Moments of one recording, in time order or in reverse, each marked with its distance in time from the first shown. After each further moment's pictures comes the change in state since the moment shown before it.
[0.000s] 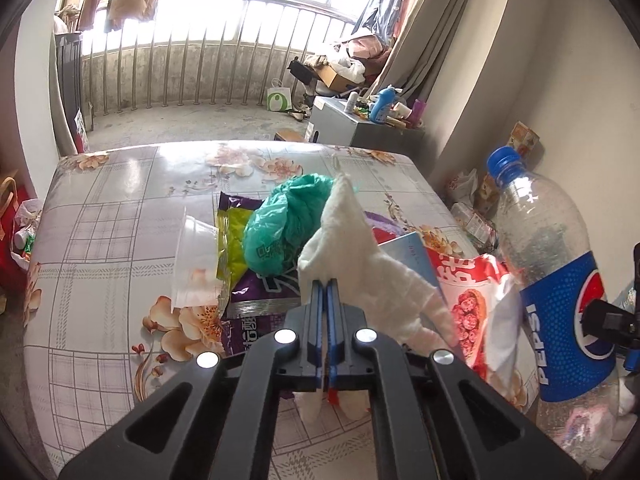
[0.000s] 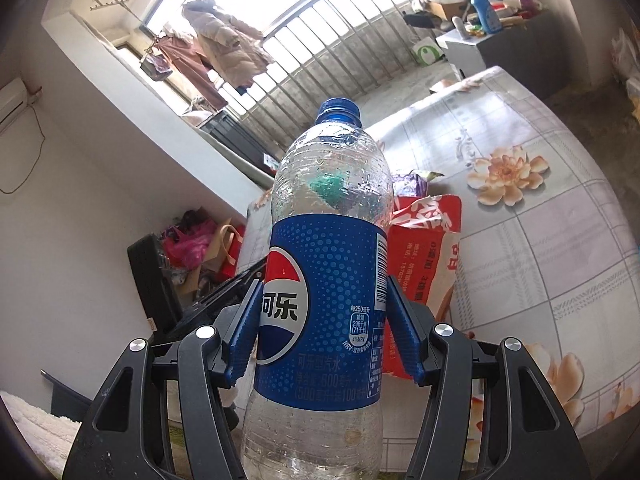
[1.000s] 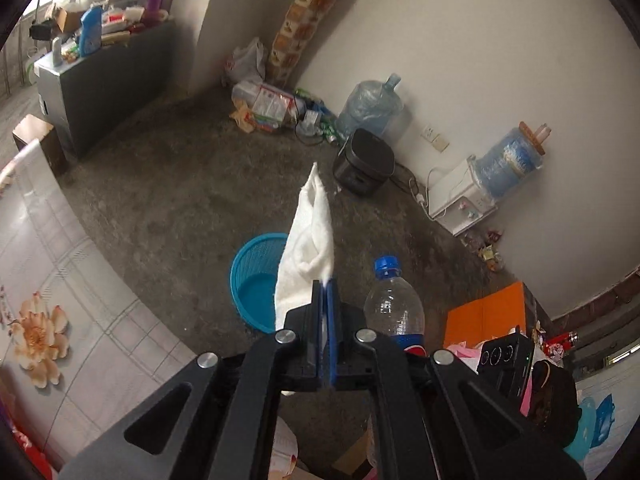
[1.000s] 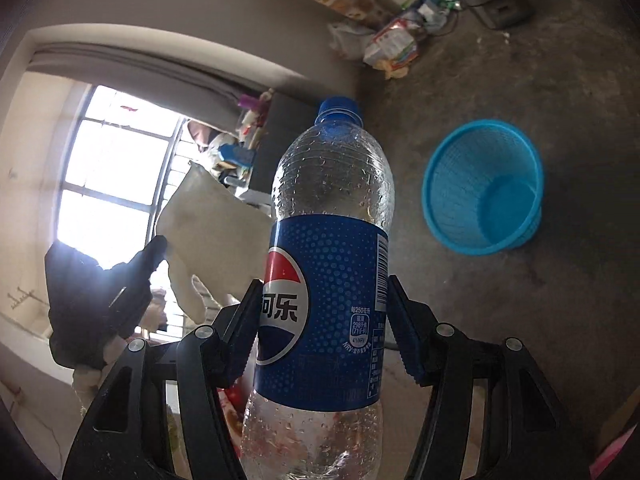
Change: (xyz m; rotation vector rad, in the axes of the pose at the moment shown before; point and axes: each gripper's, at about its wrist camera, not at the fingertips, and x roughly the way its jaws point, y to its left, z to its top) left arm 0.197 -0.442 0.053 0.400 0.557 -0.543; right arm -0.220 -0.301 -0.085 0.825 -0.516 -0.223
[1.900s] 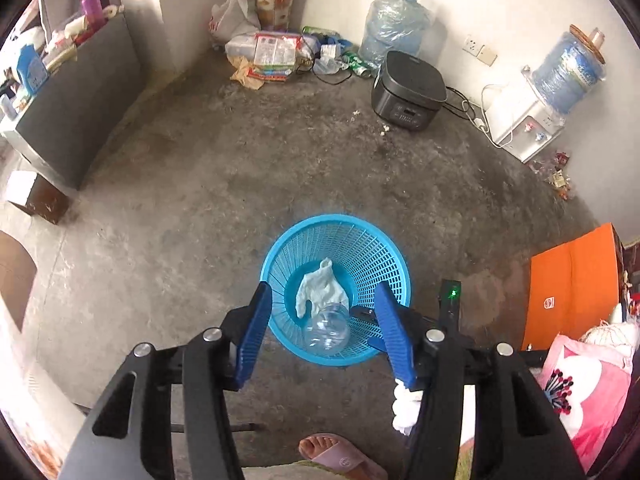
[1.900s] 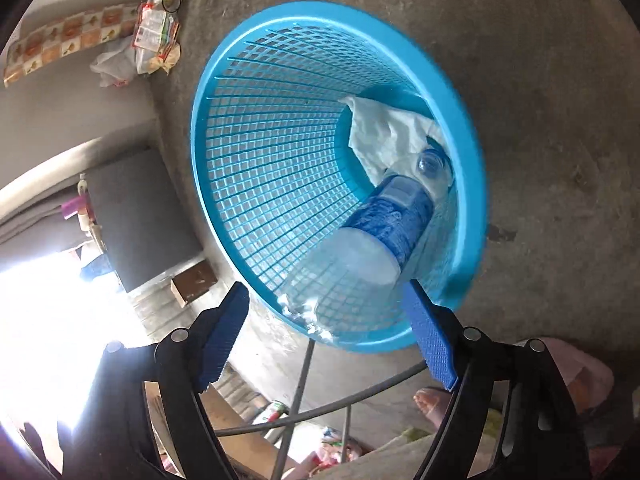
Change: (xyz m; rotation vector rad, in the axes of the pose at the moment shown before) left arm 0.165 -0.007 0.055 0.234 0.166 0.238; right arm 0.212 -0.209 0.073 0.646 0.153 -0.255
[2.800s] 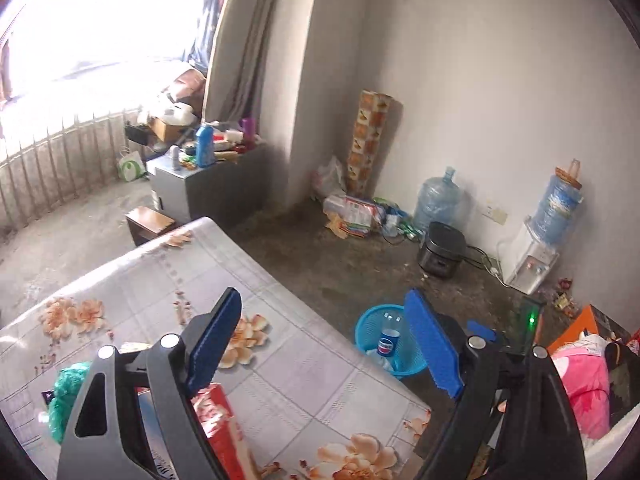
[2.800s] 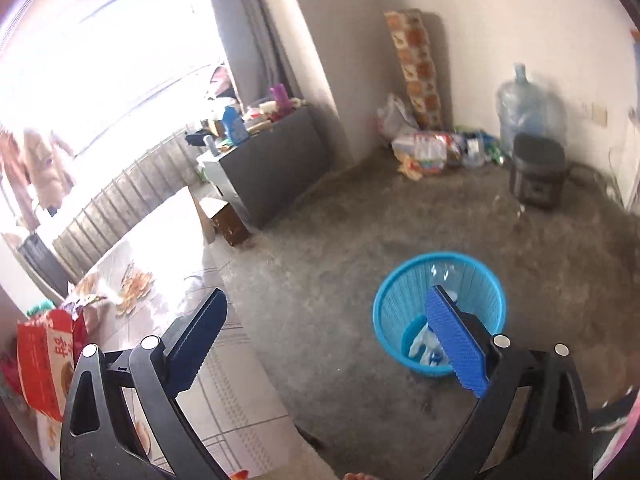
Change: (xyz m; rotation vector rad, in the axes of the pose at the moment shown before) left arm -0.335 0.102 -0.291 -0.222 -0.647 0.180; right arm -0.161 0.116 -0.294 -1.323 -0.569 -0.026
